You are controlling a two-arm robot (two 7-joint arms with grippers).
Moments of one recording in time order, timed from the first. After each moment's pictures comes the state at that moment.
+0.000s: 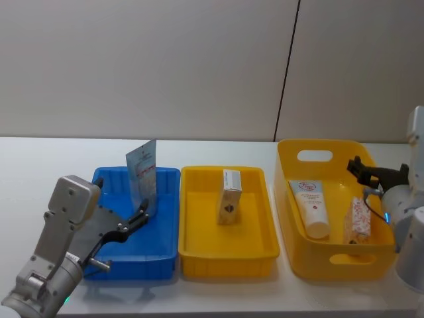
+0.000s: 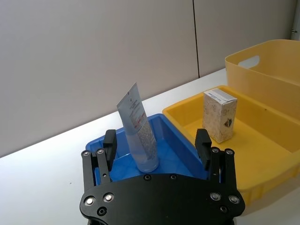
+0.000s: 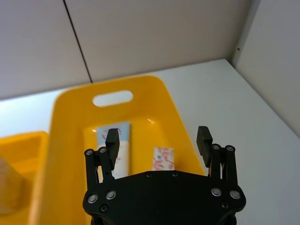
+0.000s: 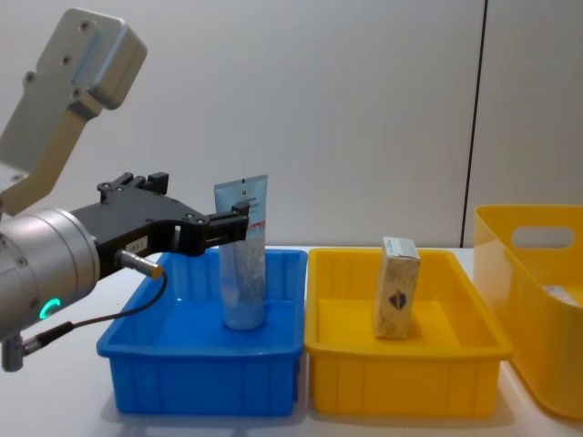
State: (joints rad) left arm -0.24 0.38 0.45 -1.63 -0.20 0.01 -0.01; right arm 0.34 -0.02 0.09 -1.60 0.00 0.57 -0.16
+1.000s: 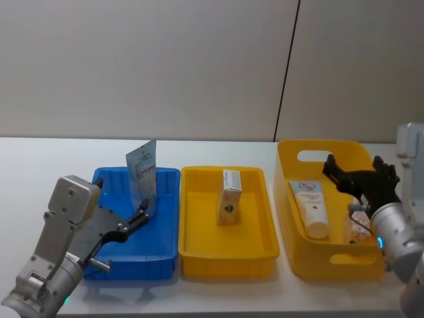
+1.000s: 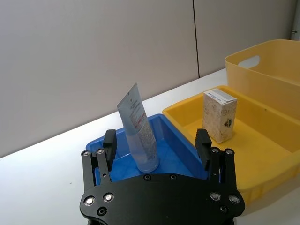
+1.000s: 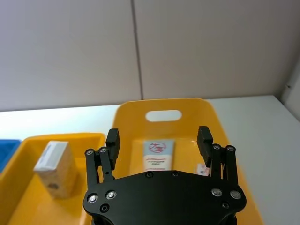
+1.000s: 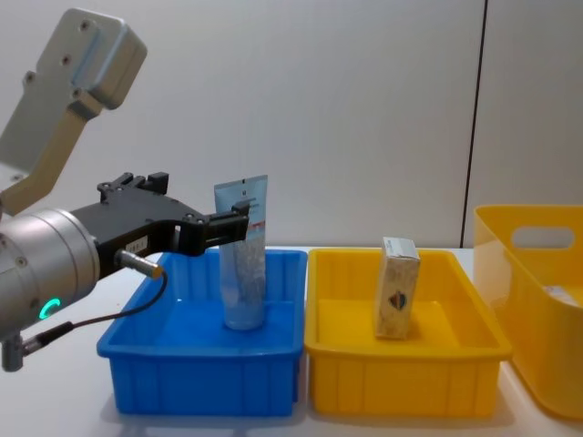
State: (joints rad) left arm -0.24 0.38 0.45 -1.63 -0.20 0.01 -0.01; right arm 0.20 0.11 -0.02 -1.69 0.14 0.34 -0.04
